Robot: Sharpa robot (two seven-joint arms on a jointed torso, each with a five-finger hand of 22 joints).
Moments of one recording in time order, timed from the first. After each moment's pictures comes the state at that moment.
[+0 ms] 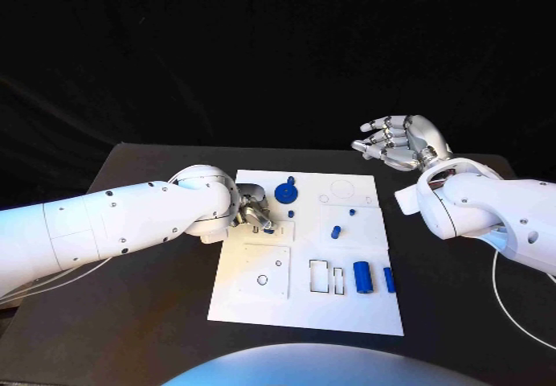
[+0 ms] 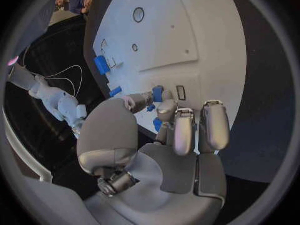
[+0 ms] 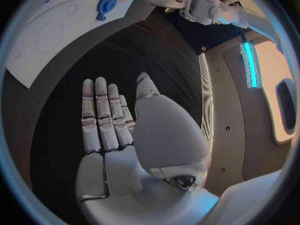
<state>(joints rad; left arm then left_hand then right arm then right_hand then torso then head) 1.21 -0.71 -0.08 1.51 -1.12 0.12 -0.53 1.04 -0.20 0.85 0.16 0.06 0.79 0.05 0.94 0.74 1.26 -0.04 1.26 0.93 1.46 -0.08 1.51 1.31 0.08 1.36 0.03 1.45 1.27 1.29 -0.87 -0.17 1.57 -0.61 -0.72 0.19 1.48 -0.06 -0.09 0.29 0.19 0.73 0.19 0.31 0.29 0.97 0.17 0.37 0.16 1.06 0.11 0.29 0.40 0.17 0.94 0.22 0.16 0.53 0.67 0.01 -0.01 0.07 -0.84</state>
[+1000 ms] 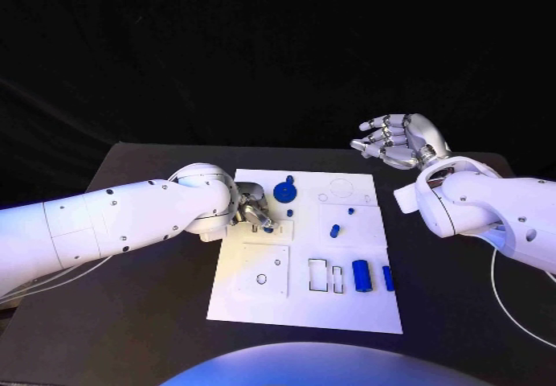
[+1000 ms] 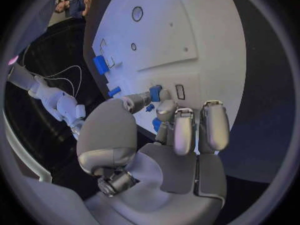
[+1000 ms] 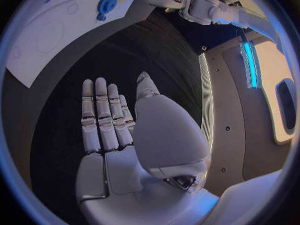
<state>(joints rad) 1.21 -0.70 -0.08 1.49 -1.12 0.13 -0.53 0.99 -0.18 0.79 0.20 0.06 0.83 0.03 0.93 0.75 1.26 -0.04 1.26 0.93 1.46 -0.08 1.51 1.31 0.08 1.37 0.03 1.45 1.27 1.29 -0.88 -0.17 1.57 -0.61 -0.72 0.20 1.48 -0.06 -0.10 0.29 0.19 0.74 0.19 0.31 0.28 0.97 0.17 0.37 0.14 1.06 0.11 0.27 0.40 0.17 0.93 0.22 0.15 0.52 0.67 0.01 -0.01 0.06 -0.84</state>
